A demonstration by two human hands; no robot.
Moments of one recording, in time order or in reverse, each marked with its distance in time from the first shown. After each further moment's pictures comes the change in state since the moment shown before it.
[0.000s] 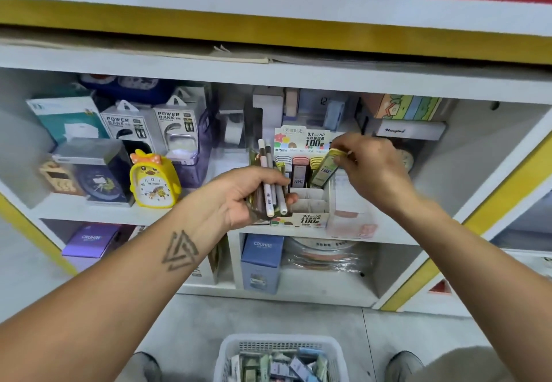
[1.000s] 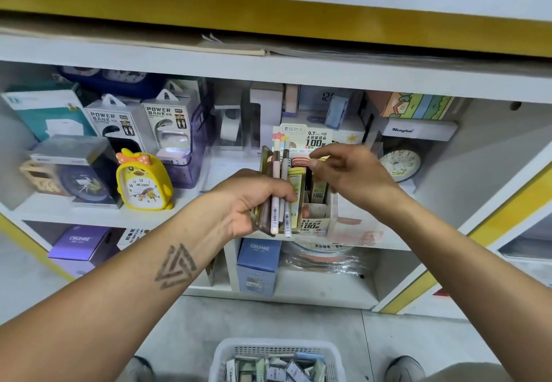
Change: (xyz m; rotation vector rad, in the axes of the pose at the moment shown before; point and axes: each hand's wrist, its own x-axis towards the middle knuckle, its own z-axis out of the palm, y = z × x) left_hand 0.007 -0.004 0.010 0.137 -0.028 0.018; right_hand 0.007 -0.015 0.018 0.496 -0.286 0.288
